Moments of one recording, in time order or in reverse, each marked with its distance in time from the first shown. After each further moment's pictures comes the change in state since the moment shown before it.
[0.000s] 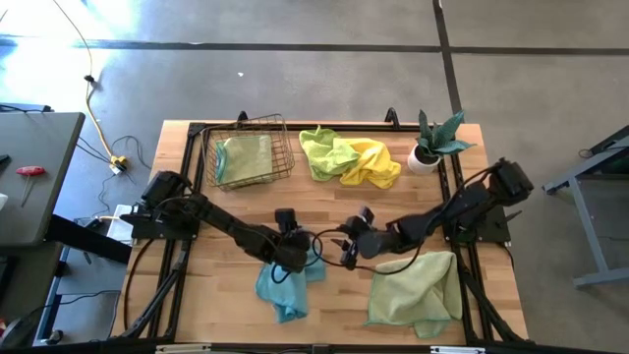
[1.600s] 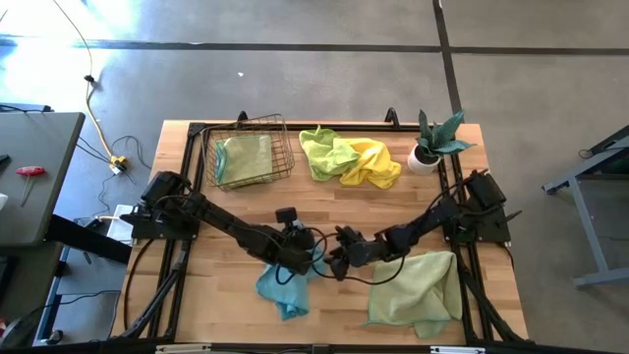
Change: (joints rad) left arm -0.015 -0.002 0.114 -0.109 -0.026 -0.105; right arm 0.006 0.241 0.000 0.253 -0.250 0.435
